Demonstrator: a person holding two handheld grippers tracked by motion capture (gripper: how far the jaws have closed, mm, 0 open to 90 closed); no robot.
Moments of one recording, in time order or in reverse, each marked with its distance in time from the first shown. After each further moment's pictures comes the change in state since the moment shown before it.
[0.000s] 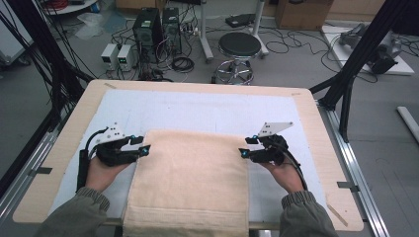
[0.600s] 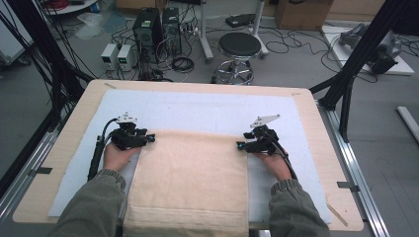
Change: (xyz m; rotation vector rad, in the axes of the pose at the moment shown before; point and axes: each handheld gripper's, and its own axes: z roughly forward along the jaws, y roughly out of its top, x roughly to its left) left arm 0.044 -0.014 0.065 0.188 0.091 -0.159; right arm -0.042 -0.013 0.053 0.098 -0.050 0.092
